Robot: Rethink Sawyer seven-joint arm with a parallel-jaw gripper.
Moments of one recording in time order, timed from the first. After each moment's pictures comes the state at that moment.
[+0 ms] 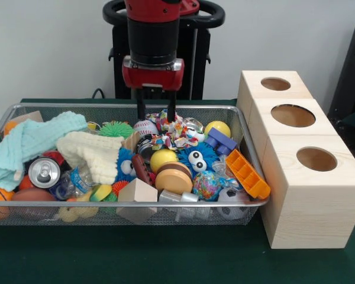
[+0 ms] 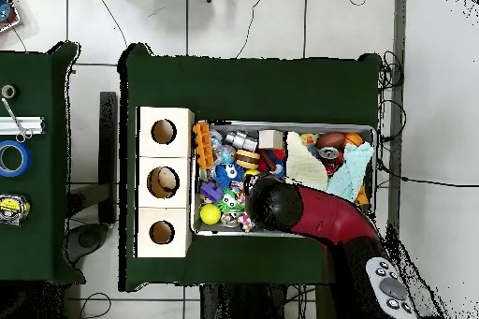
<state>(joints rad) -0.42 -0.72 0.07 1.88 -0.10 0.39 1.57</state>
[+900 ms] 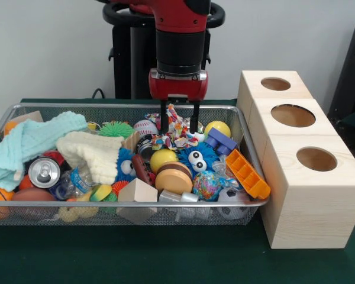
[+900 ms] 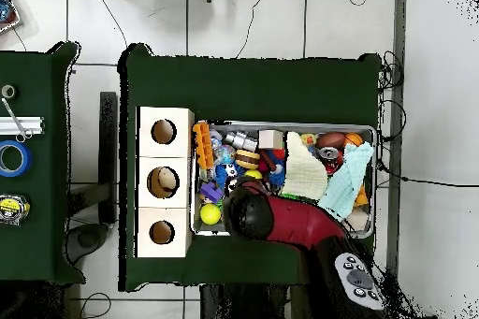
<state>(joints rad) -0.37 -0.69 0.08 1.96 -0.10 0.16 1.57</state>
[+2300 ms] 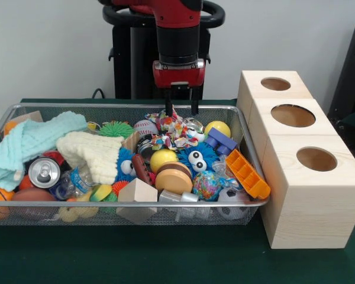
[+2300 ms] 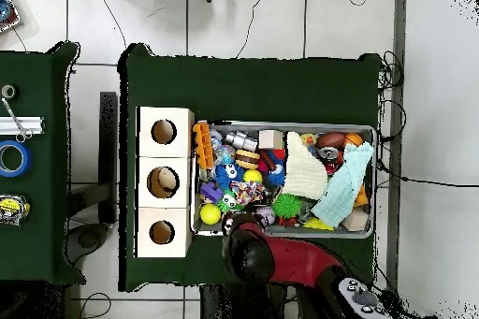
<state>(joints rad) -0.47 -0.66 0.13 2.16 -0.25 -0.01 1.57</state>
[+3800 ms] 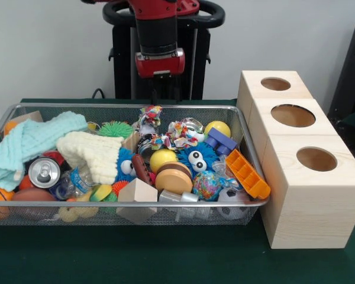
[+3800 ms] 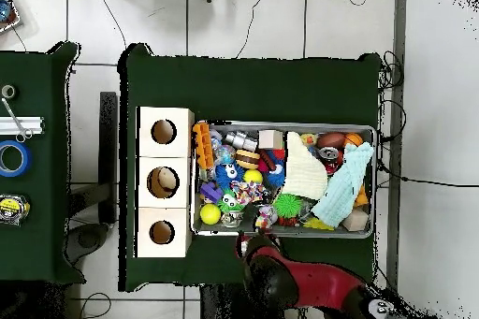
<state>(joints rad) -0.67 -0.69 0.19 2.24 -0.45 -0.02 1.57</state>
